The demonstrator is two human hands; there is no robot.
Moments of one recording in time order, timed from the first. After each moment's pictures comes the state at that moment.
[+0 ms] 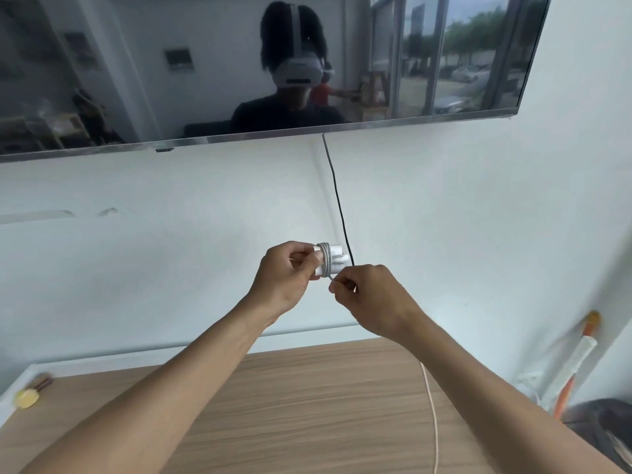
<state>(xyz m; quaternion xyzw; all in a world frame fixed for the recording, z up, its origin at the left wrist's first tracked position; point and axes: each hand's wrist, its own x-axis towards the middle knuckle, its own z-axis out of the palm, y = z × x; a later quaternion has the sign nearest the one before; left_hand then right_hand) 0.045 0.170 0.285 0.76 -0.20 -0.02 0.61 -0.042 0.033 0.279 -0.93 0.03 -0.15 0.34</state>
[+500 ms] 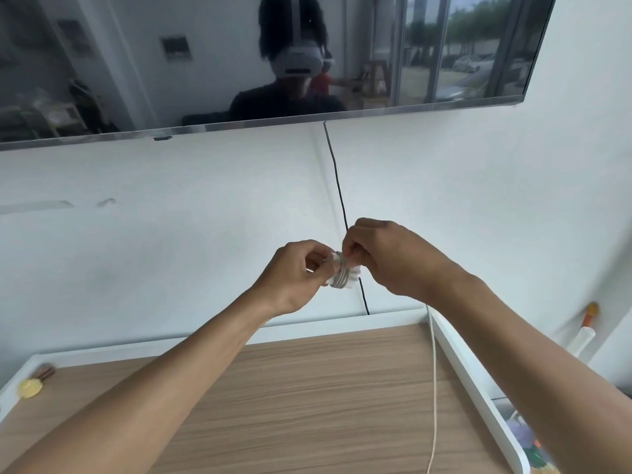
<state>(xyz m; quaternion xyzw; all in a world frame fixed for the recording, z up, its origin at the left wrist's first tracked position) 0.035 0.175 0.288 0.82 -0.31 -0.05 0.48 -0.043 0.007 0.320 -0.97 -0.11 -0.19 0.13</state>
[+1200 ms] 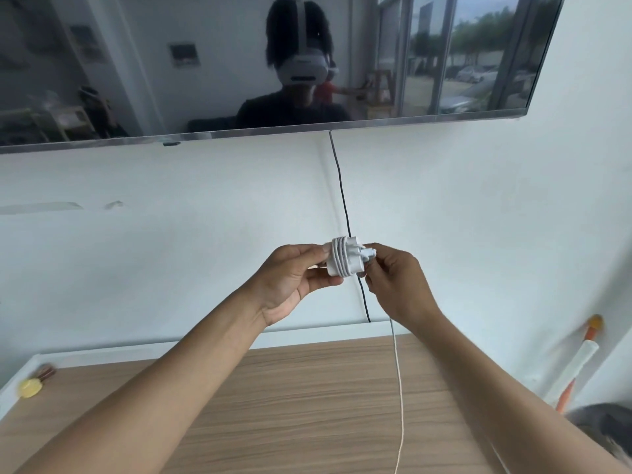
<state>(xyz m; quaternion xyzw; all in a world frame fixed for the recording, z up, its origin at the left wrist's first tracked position) 0.030 0.180 0.305 0.56 -0.23 -0.28 0.75 -0.039 0.014 0.272 -0.83 0.01 -0.27 0.49</state>
